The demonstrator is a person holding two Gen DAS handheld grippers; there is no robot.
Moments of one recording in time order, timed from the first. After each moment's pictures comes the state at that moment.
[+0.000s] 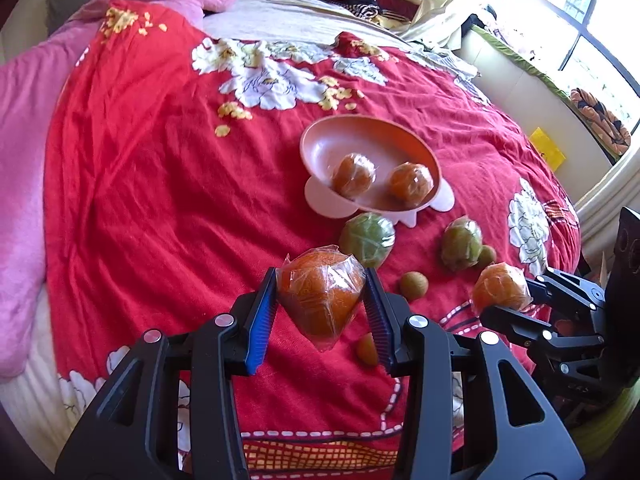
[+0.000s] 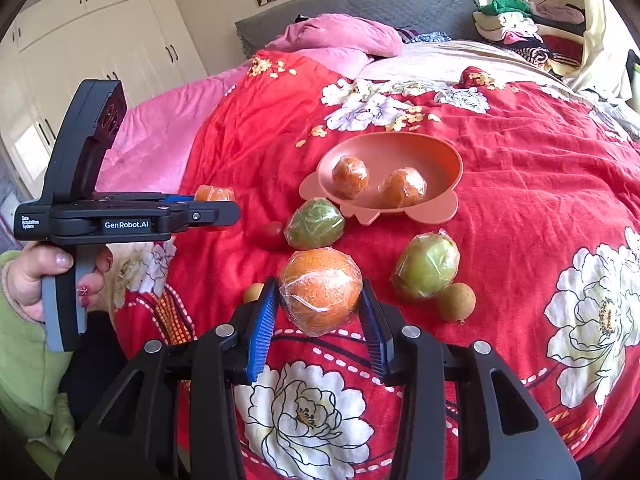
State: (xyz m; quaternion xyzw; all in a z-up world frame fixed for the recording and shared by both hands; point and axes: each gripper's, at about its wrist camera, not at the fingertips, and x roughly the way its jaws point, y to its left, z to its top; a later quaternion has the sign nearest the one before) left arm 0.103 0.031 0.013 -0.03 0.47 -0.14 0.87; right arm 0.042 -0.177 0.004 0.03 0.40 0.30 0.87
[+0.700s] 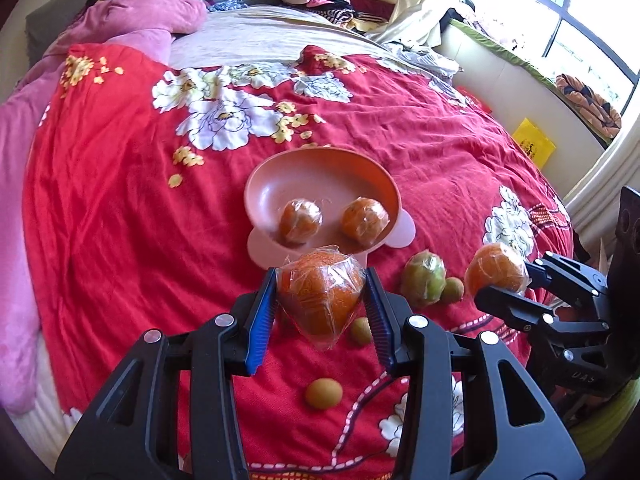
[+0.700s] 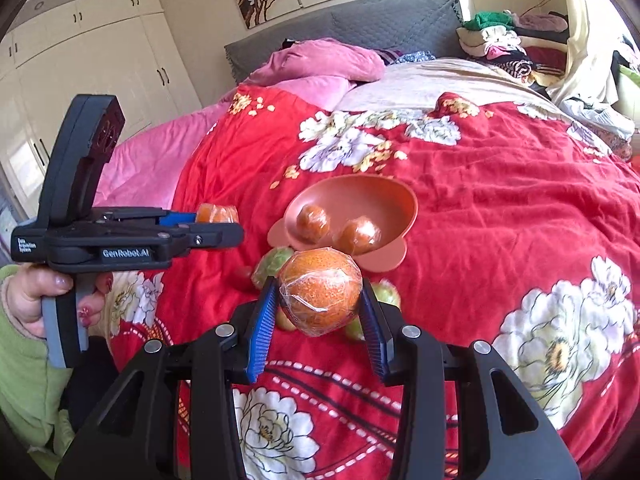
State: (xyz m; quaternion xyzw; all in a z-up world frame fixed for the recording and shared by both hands) left arm 0.127 -0.018 0.033 0.00 0.46 -0.16 0.87; right arm 0.063 -0.212 0.031 0.04 0.37 0.28 0.89
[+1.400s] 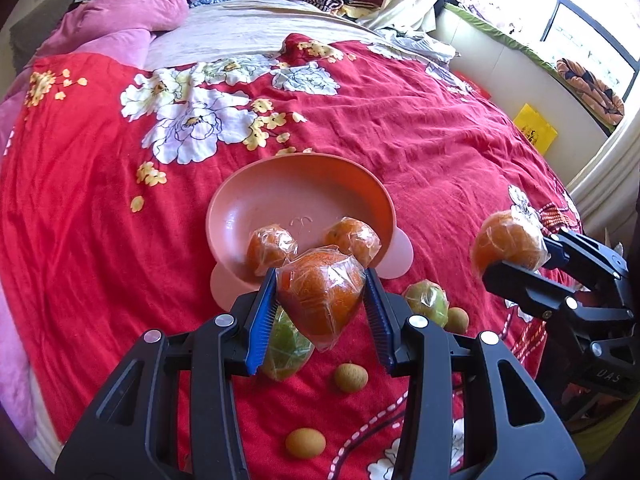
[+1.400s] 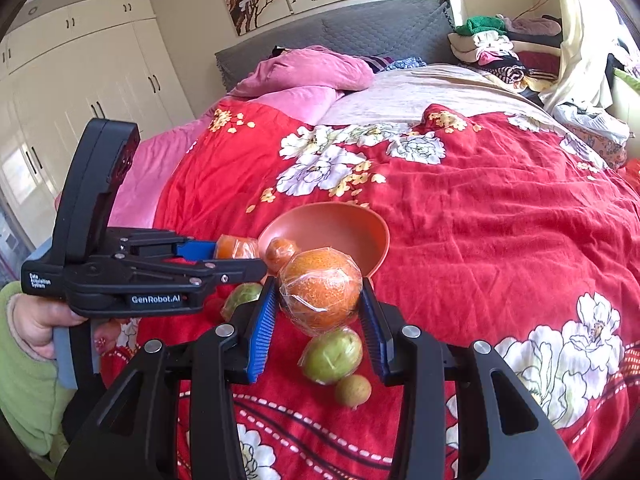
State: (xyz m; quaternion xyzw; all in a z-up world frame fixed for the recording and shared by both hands) left arm 0.165 -0.049 0.018 0.02 0.48 -0.17 0.86; right arm 0.101 -0.225 0.037 0.04 0.36 0.26 0.89
